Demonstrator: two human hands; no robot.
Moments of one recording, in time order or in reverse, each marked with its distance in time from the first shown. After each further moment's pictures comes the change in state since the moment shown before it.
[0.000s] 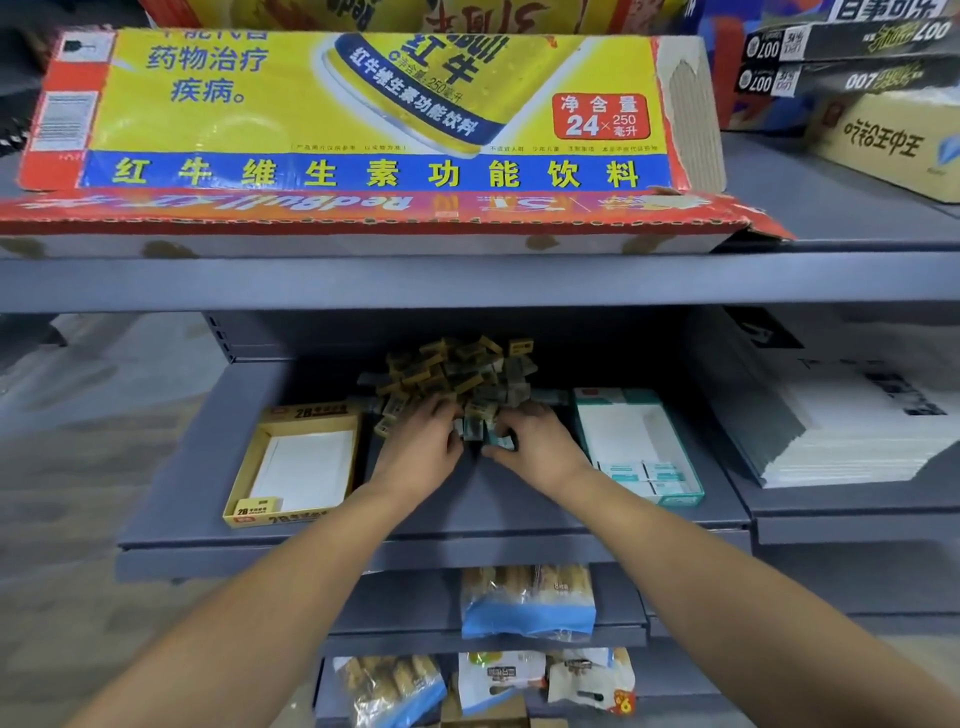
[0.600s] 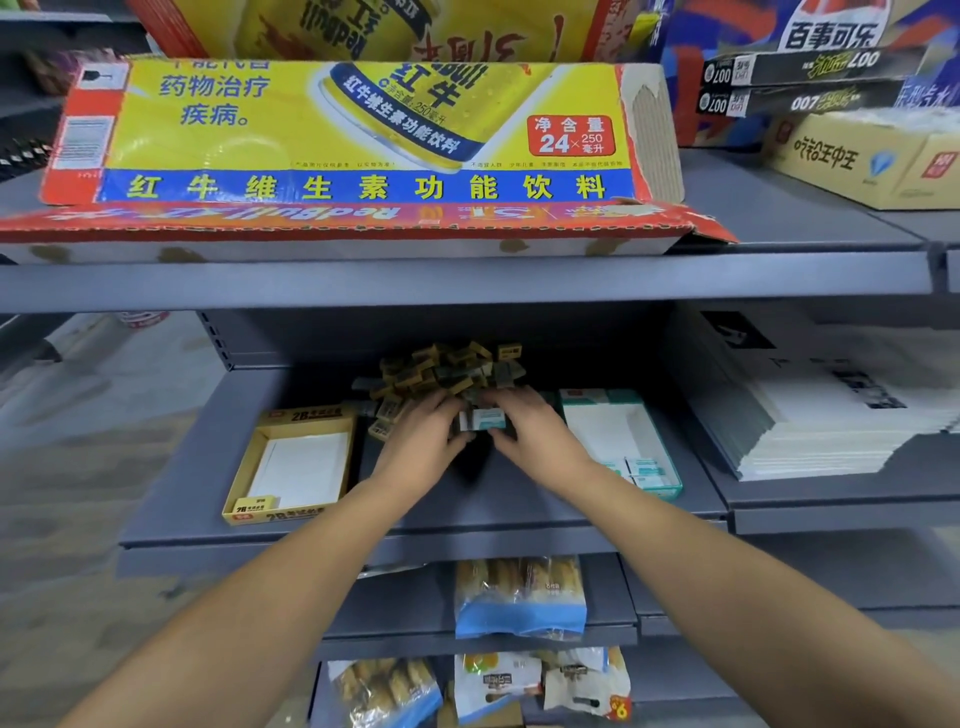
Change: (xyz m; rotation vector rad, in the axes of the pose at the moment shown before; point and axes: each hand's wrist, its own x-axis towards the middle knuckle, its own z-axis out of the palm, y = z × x) left_hand 0.000 0.018 -0.010 -0.091 0.033 0.069; right_hand -0.020 -0.012 -0.031 0.125 0.213 -0.274
